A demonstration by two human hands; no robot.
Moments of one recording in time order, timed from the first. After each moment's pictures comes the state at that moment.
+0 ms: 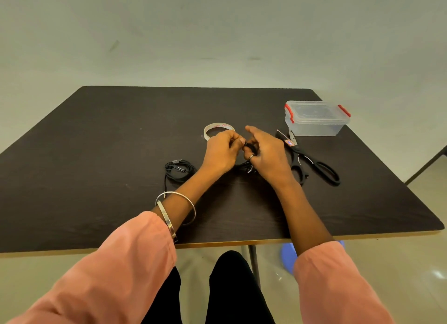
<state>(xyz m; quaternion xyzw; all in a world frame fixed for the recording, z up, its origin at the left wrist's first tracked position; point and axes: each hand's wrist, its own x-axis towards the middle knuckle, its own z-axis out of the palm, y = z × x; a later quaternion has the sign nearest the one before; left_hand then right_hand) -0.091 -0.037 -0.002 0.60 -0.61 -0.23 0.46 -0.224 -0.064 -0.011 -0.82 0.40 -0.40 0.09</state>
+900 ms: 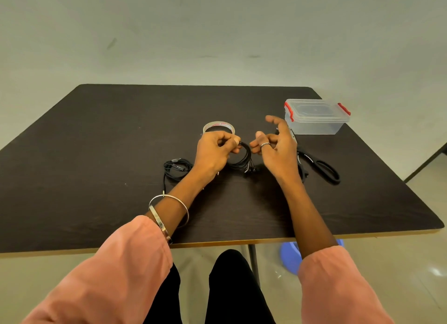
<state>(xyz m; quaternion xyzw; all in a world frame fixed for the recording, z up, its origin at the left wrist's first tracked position) -0.082 -0.032 -0.008 0.56 -0.51 -0.34 0.55 -0.230 -0.051 -0.001 -0.65 0.44 -0.53 0.33</state>
